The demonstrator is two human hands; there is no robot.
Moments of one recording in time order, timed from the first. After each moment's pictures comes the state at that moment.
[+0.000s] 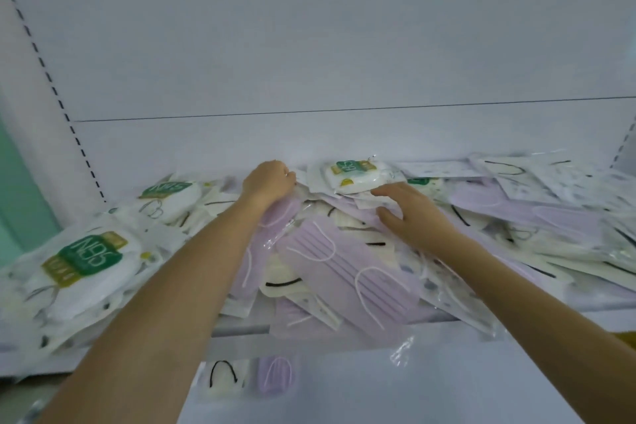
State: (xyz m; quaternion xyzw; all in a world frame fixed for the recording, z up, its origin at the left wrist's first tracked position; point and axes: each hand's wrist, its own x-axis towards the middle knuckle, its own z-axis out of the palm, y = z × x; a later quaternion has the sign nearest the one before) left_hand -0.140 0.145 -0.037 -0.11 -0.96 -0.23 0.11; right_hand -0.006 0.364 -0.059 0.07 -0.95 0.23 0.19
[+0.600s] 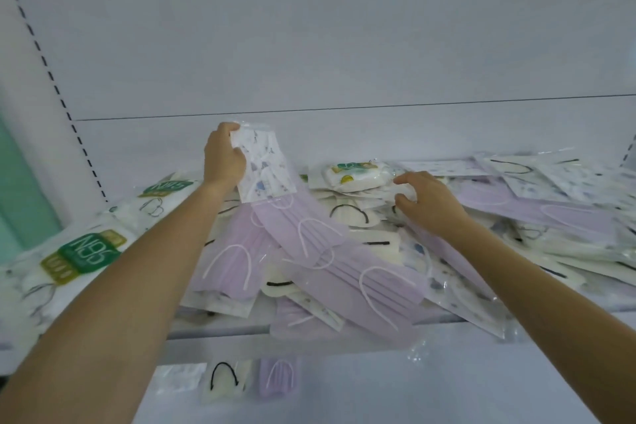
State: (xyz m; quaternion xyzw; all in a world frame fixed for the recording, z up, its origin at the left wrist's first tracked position) left_hand -0.158 0.091 -0.023 -0.09 -0.84 -0.43 0.31; right_hand -0.024 0.382 -0.058 -0.03 -0.95 0.23 0.19
